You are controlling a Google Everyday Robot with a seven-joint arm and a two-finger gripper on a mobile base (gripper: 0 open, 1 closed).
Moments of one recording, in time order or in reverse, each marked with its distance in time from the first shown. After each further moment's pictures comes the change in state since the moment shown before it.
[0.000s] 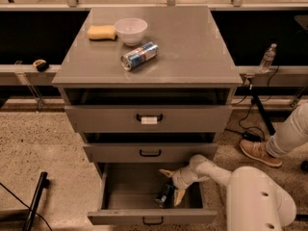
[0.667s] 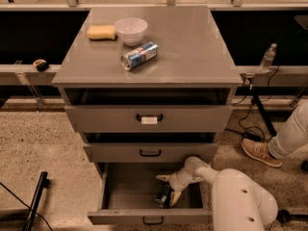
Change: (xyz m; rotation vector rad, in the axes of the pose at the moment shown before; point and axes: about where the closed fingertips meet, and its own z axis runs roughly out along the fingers) arm 0.012 0.008 0.045 -0.063 -0.024 -0.044
